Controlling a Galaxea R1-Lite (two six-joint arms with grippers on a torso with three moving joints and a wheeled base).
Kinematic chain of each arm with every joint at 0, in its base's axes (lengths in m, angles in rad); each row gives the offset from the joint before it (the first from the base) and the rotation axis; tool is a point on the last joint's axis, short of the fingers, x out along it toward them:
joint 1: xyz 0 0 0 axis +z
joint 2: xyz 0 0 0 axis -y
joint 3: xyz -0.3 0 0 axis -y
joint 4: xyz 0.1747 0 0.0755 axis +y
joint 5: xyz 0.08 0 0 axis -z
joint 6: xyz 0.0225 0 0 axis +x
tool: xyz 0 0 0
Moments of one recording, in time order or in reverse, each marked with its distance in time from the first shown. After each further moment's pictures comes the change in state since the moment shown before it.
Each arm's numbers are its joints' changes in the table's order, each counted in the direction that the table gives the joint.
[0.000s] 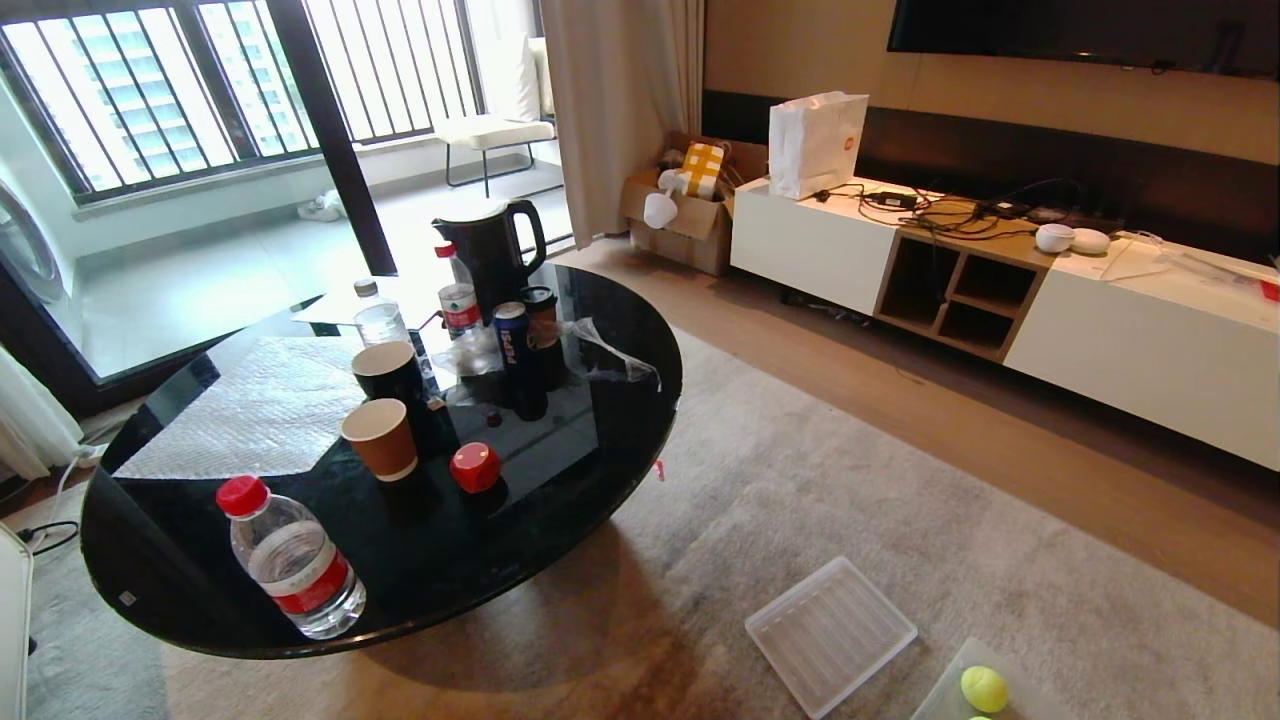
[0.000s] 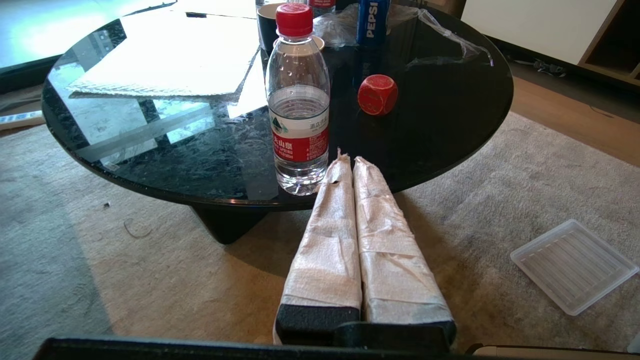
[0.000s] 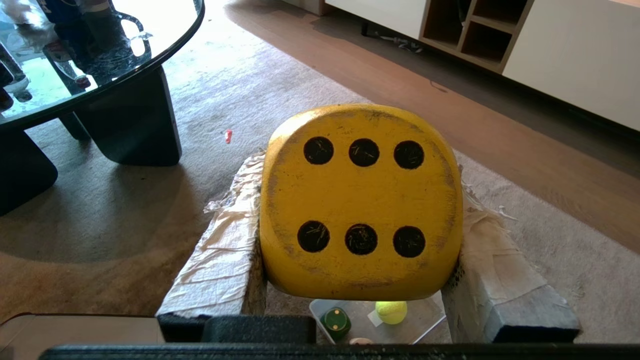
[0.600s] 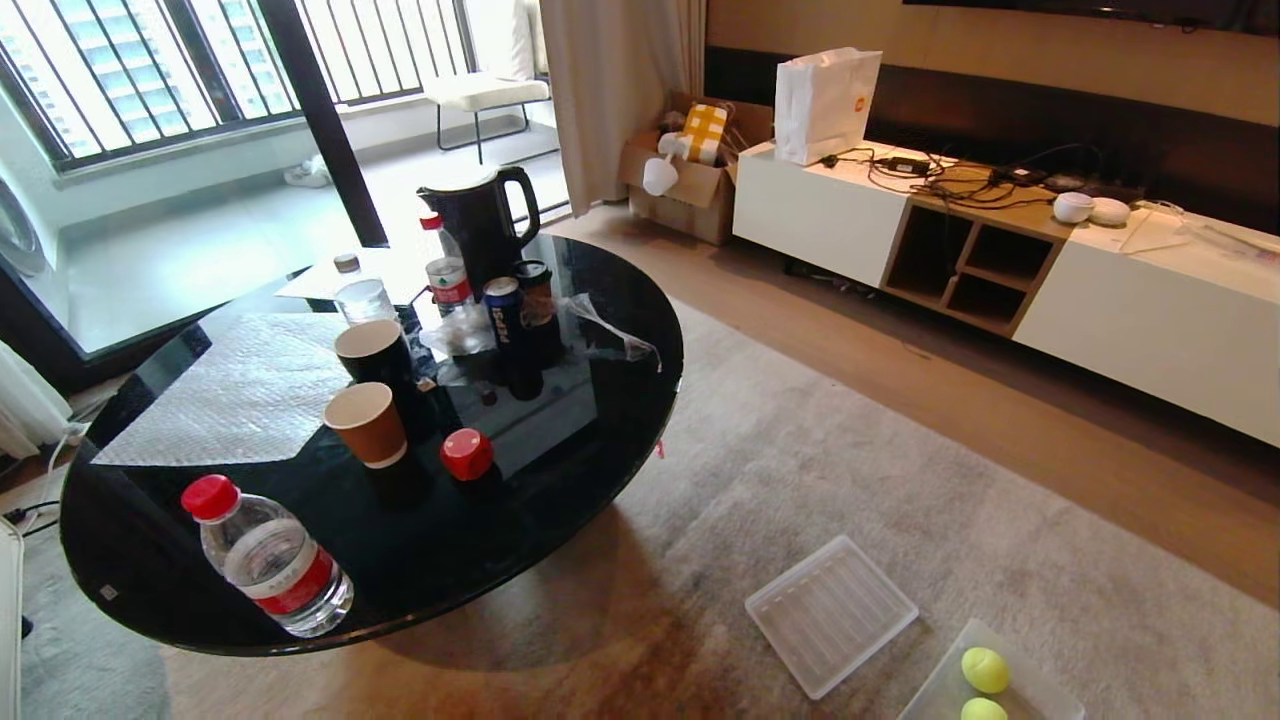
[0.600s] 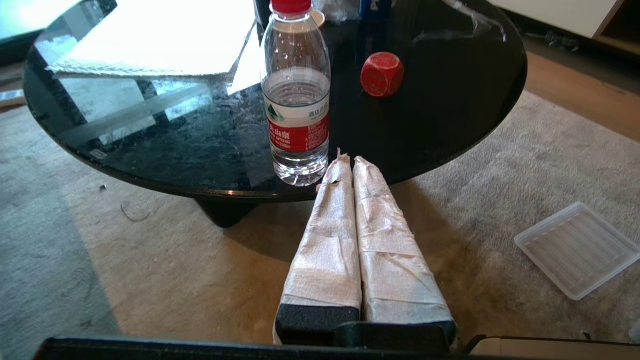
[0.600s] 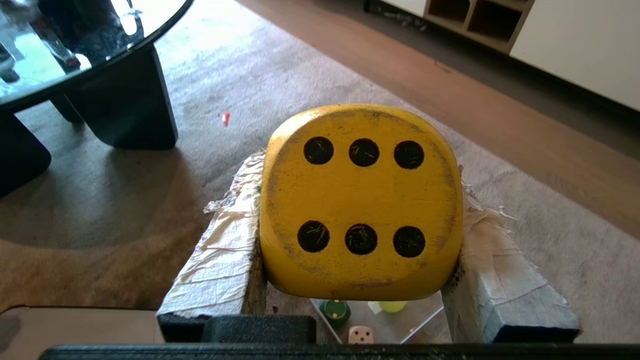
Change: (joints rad) left arm 0.000 0.000 0.000 0.001 0.000 0.000; right arm 0.000 0.000 0.000 0.000 0.000 -0.005
